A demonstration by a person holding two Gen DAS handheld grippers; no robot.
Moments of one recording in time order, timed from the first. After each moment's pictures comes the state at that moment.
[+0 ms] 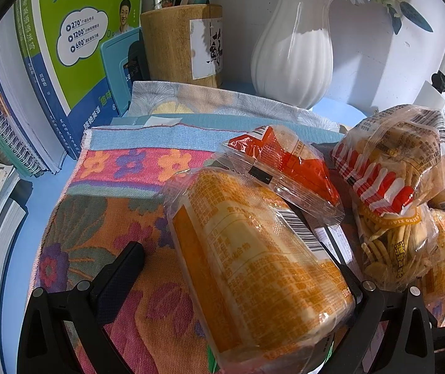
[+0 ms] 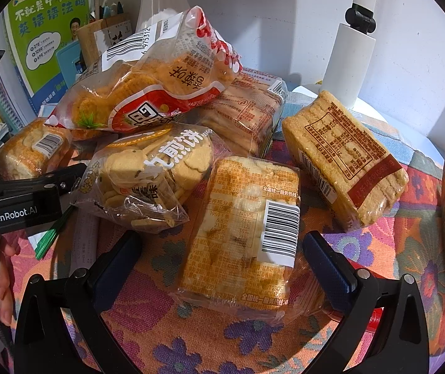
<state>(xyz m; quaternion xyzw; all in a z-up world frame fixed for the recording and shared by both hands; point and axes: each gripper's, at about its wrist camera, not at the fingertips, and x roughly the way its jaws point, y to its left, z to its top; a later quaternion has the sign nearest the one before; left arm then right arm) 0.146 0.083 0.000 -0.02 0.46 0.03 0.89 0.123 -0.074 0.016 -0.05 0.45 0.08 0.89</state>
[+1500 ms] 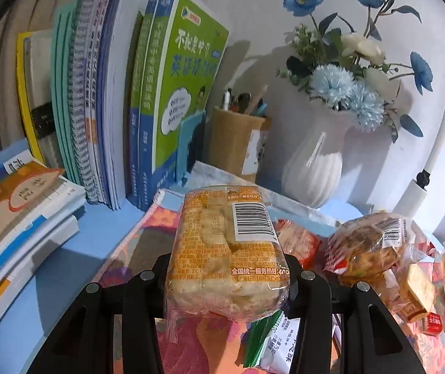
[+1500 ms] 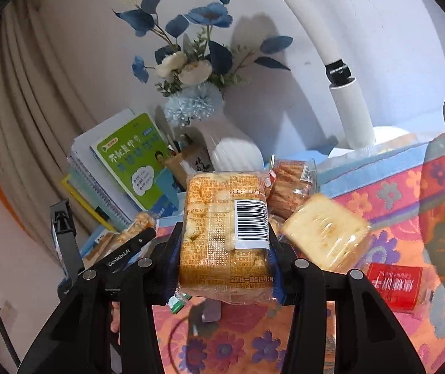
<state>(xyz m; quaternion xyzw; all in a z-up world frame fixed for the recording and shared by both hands) 0.079 0.127 0.052 -0.10 0.27 0.09 0.95 0.066 -0.139 0.074 0.22 0.26 0.24 0.91</state>
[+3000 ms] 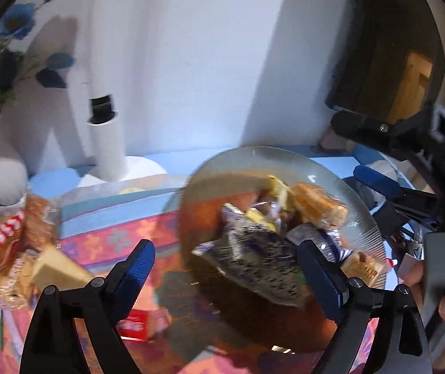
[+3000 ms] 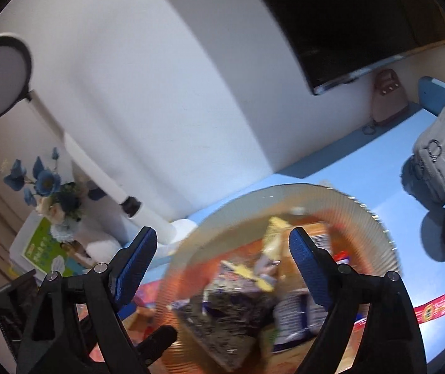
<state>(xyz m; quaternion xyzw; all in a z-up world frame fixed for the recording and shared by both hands) 0.086 -0.233 0.111 0.00 0.39 -0.22 0.89 0.066 -0.411 0.160 0.27 0.28 0.03 0.92</state>
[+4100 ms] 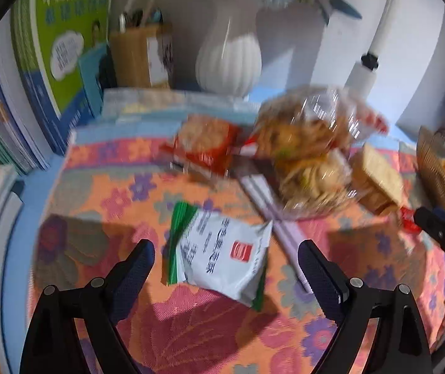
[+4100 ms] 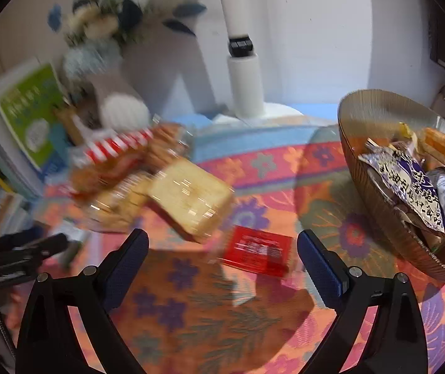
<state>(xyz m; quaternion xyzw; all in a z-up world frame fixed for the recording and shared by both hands) 0.086 0.079 0.027 -0.02 0.47 -0.06 0.88 0.067 -0.169 0.060 0.07 0.40 0.00 0.92</state>
